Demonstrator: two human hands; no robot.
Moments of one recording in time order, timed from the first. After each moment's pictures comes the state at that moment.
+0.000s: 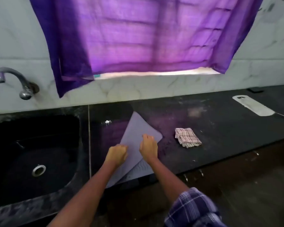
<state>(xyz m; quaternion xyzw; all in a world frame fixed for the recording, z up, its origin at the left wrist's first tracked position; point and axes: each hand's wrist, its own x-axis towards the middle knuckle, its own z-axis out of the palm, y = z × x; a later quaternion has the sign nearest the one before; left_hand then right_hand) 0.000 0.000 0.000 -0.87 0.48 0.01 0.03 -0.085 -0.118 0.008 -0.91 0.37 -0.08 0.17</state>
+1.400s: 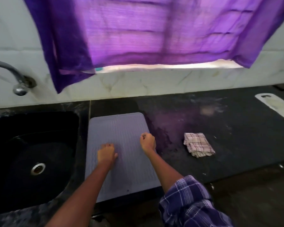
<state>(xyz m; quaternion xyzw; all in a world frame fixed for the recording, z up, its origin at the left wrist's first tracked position) 0.059 -0.024 -0.033 -0.95 0.28 0.11 0.02 -0.007 -0.179 -0.022 -0.79 0.46 -0.10 0.39</state>
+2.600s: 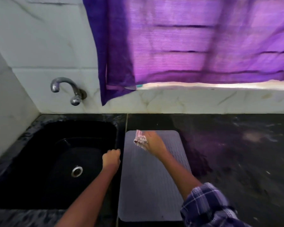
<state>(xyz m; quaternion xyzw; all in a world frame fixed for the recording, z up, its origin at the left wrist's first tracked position) 0.134 0.059 0.006 -0.97 0.20 0.08 0.04 0.097 -0.134 0.018 -0.98 0.08 -0.04 0.16</state>
